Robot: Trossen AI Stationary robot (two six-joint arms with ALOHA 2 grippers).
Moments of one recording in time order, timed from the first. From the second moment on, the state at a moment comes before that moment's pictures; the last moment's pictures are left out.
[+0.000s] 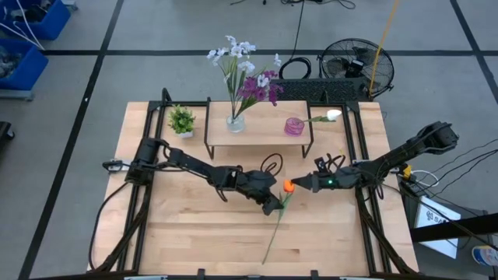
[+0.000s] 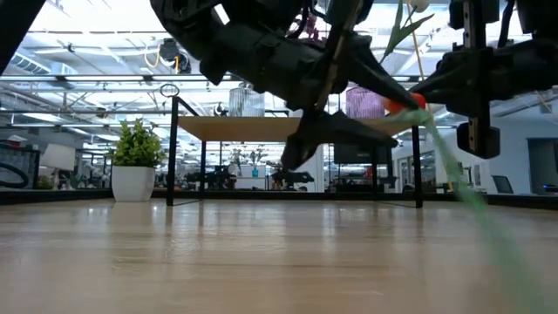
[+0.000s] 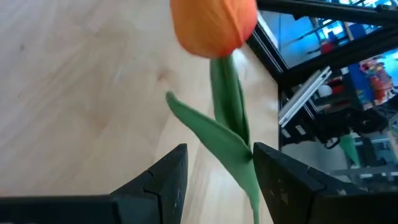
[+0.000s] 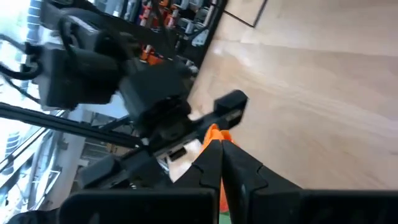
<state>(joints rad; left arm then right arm) -0.15 2.06 1.27 0.31 0.20 -0.89 0.35 1.04 0.15 0.66 0.40 1.27</state>
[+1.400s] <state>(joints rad) -0.13 2.04 1.27 0.55 0.27 -0.85 0.33 1.04 0.15 0.85 0.45 0.96</state>
